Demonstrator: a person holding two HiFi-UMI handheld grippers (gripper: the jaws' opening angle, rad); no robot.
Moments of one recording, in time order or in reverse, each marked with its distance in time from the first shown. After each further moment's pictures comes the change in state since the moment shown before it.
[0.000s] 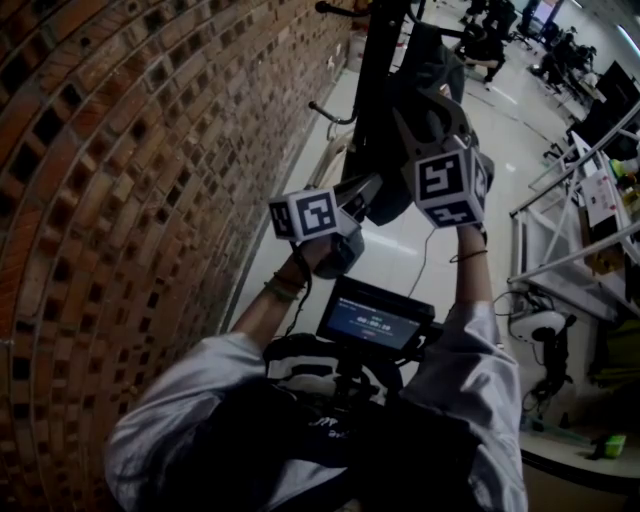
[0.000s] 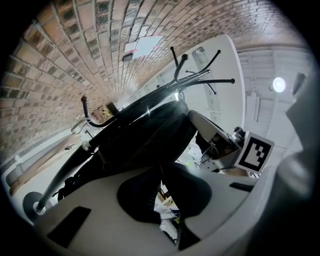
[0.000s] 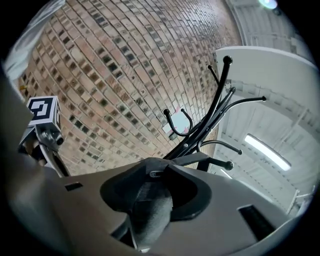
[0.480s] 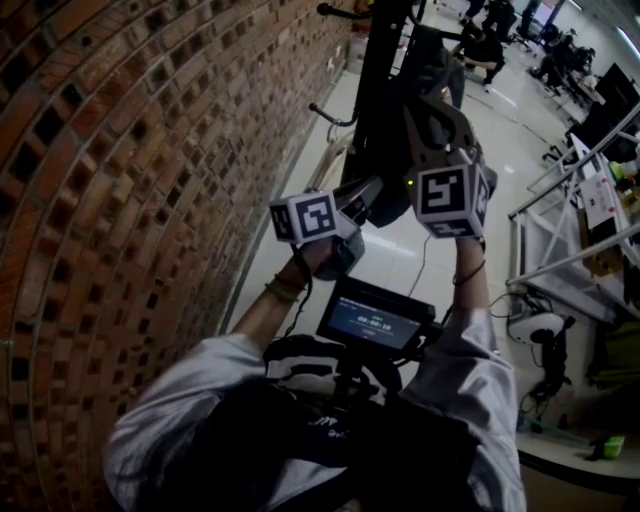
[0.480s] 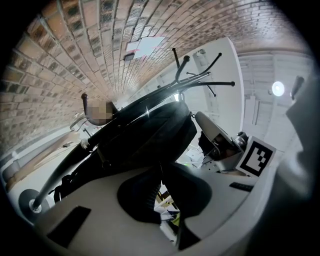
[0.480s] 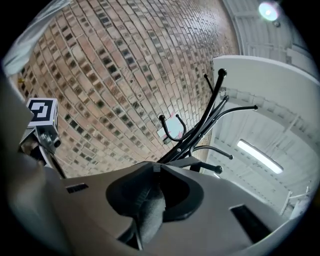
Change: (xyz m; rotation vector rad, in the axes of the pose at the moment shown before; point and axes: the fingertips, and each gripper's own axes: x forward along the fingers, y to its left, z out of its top) left arm -0.001 0.002 -0.002 -0.013 -0.001 -0.016; right arm -0.013 -0.006 0.009 -0.033 -0.057 -0.068
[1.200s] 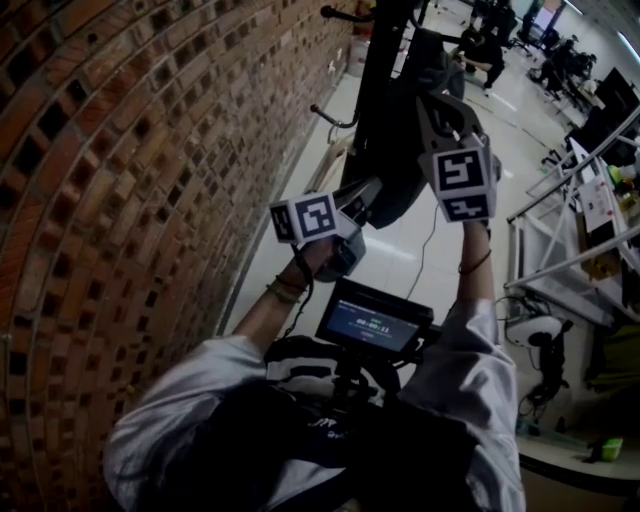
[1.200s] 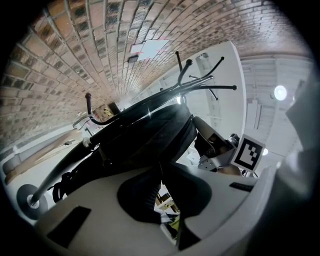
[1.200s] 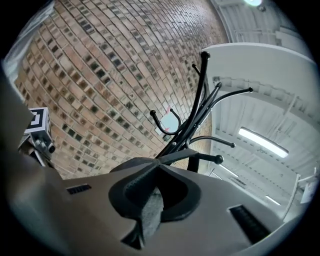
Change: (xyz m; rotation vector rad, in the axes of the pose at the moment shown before) left arm -0.002 -0.001 0.003 -0.015 -0.033 0.011; right arm 0.011 -0.020 -0.012 0.151 0.023 0.027
